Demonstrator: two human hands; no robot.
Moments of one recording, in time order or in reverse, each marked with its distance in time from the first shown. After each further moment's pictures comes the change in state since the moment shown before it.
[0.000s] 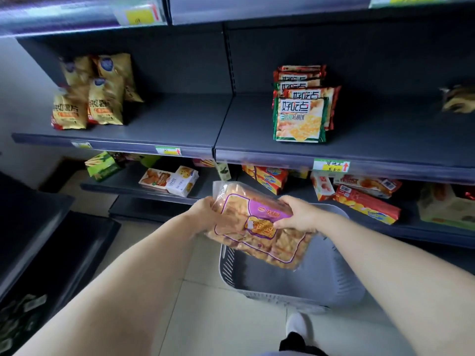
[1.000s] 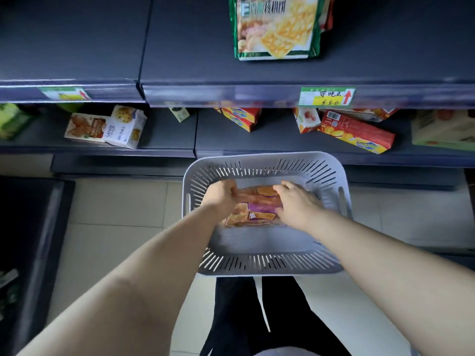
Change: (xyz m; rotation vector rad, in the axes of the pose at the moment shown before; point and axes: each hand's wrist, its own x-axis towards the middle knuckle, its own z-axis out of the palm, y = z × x) left_hand 0.124 -0.025 0.147 0.472 -0.105 0.112; right_hand 0.058 0.102 0.058 -0.419 -0.076 0.182
